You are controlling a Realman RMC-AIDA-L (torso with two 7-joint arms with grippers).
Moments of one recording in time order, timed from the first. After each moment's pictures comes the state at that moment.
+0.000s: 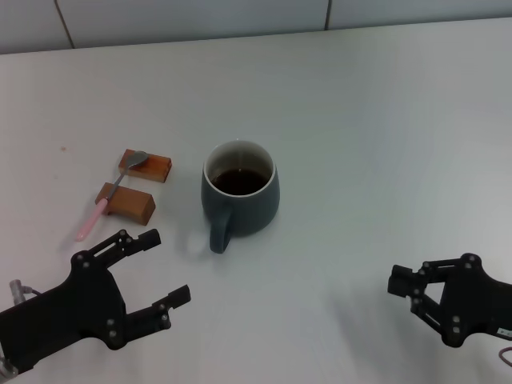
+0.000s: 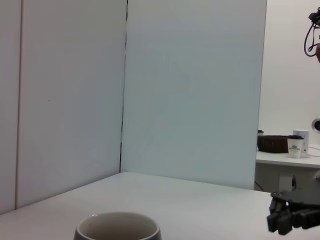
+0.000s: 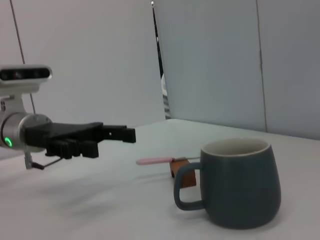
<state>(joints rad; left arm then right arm) -0.28 -2.07 0.43 0.26 2.04 1.77 -0.62 0.29 2.08 -0.32 -0.37 -2.21 -1.71 0.73</state>
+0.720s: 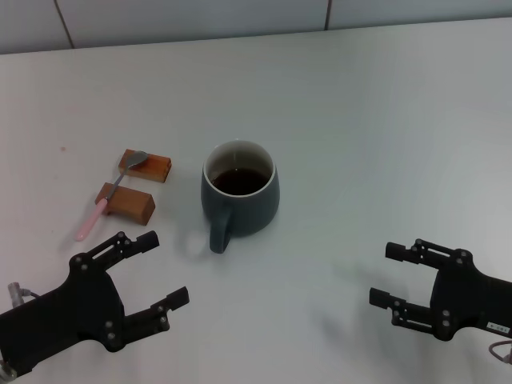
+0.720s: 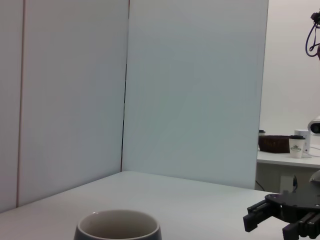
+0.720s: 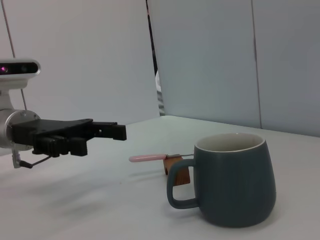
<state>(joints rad) -0.28 -2.07 0.43 0.26 2.04 1.77 -0.62 0.31 2.08 -0.32 -0.34 -2.21 -1.67 0.72</state>
